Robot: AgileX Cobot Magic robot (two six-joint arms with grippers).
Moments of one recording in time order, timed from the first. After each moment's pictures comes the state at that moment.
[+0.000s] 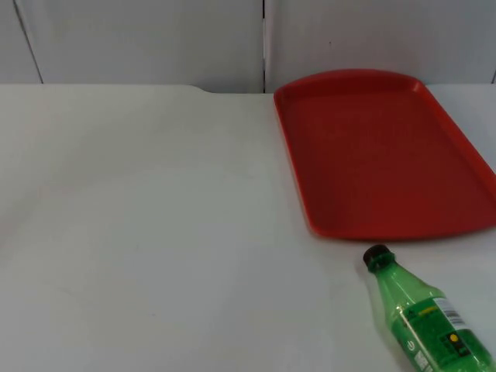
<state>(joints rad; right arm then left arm) 0.10 0.00 -0.52 -0.06 1.08 0.05 -0.39 2.08 -1.70 1.02 -0.79 -0.87</state>
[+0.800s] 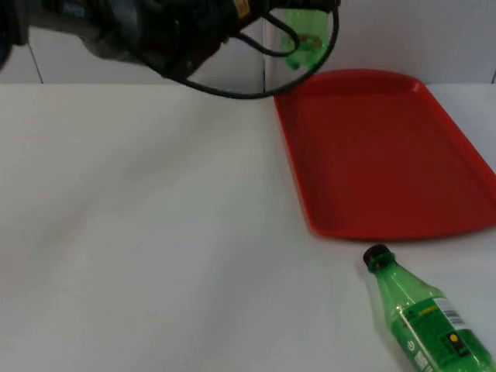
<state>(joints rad) 0.10 0.00 -0.52 -0.06 1.08 0.05 -0.39 2.52 -1.93 0.58 -0.83 -0.41</state>
